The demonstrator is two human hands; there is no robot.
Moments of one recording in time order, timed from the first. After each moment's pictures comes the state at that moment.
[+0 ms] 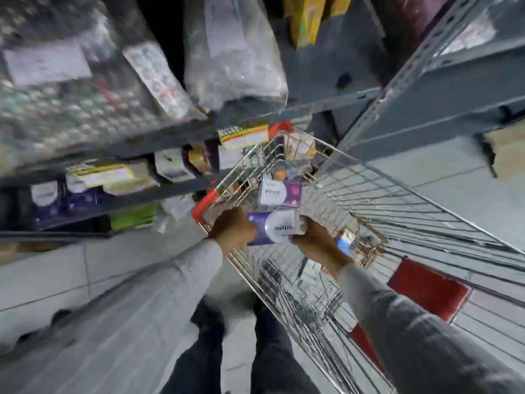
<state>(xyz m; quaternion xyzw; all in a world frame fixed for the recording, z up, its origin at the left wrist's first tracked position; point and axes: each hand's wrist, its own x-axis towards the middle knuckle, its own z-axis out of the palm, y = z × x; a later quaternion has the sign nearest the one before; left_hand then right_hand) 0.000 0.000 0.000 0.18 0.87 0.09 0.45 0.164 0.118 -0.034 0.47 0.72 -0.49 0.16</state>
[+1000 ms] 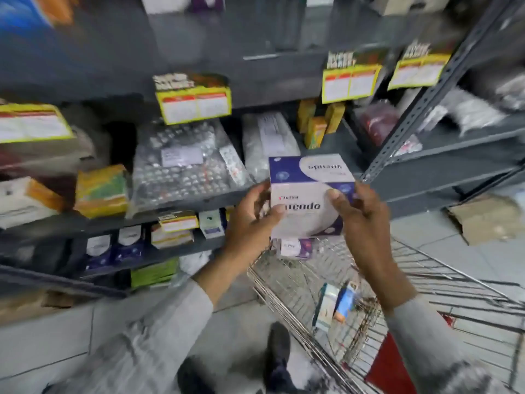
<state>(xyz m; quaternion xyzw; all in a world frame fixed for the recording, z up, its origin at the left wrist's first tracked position) -0.016 -0.066 0.249 0.22 0.67 0.63 0.31 0.123 0.071 0.265 0.38 0.69 -0.52 -0.33</state>
